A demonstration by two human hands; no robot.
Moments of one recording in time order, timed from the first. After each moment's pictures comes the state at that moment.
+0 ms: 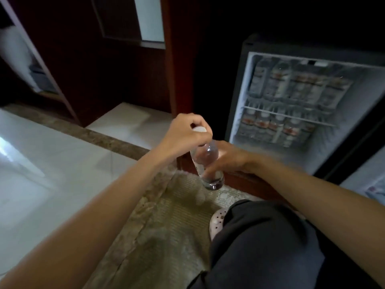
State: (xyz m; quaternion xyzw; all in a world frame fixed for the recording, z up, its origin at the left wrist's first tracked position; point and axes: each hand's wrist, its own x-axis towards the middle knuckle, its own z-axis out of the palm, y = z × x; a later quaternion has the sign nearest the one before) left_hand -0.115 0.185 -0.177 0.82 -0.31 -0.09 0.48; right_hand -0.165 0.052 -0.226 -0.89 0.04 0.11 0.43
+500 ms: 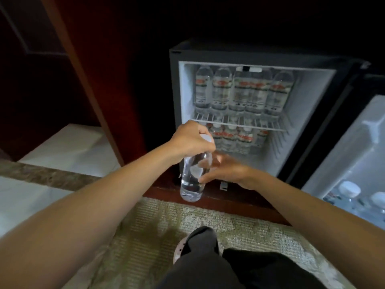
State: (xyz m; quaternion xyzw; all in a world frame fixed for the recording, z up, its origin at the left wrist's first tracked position) left_hand -0.101 -0.003 -0.194 0.84 -0.36 -0.18 0.35; right_hand -0.185 -0.098 -0.260 -0.82 0.19 0.05 0.53
